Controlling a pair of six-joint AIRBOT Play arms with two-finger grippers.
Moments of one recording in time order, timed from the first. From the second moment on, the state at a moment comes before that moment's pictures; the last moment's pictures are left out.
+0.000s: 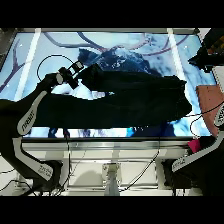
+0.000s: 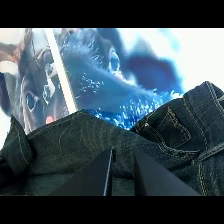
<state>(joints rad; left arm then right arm) -0.11 -1.79 1.35 1.40 -0.37 -0.52 -0.49 -1.88 2.01 -0.89 1.32 1.58</state>
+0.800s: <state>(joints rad) 0.16 -1.54 1.44 1.47 -0.18 -0.49 -0.48 -1.88 2.01 -0.89 1.35 1.58</state>
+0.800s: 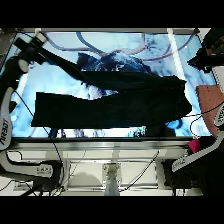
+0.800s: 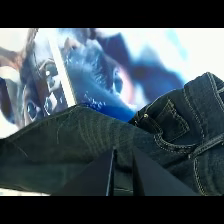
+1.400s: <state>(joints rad) 0.28 -1.57 1.34 1.59 -0.95 -0.49 -0.46 -1.88 2.01 -0.97 1.37 1.67</state>
